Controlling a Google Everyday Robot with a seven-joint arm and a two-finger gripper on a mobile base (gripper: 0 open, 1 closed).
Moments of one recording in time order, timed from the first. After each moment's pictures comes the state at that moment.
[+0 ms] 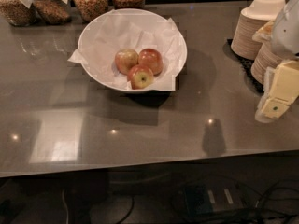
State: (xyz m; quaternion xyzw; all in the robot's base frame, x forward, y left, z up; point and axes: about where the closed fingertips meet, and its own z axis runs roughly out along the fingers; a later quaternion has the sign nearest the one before) arm 0.438 -0.217 0.977 -0.60 0.78 -0.03 0.16
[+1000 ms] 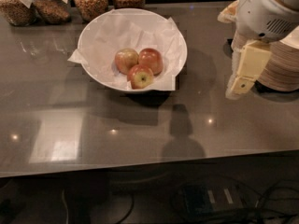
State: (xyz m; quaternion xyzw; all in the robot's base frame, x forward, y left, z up) arm 0.485 -0.166 0.991 -0.66 0.72 -0.03 0.21
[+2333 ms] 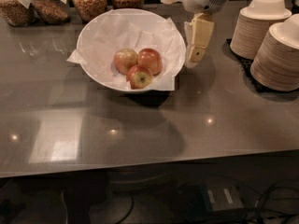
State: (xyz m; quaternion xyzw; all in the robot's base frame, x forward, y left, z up) arm 0.570 -0.072 0.999 -0.77 0.59 0.02 0.24
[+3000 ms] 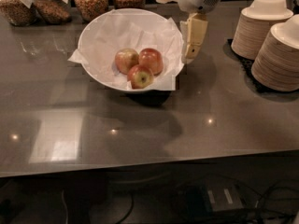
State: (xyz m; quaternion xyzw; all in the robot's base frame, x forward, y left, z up) arm 0.599 -0.068 0.989 -0.79 0.56 0.01 0.25
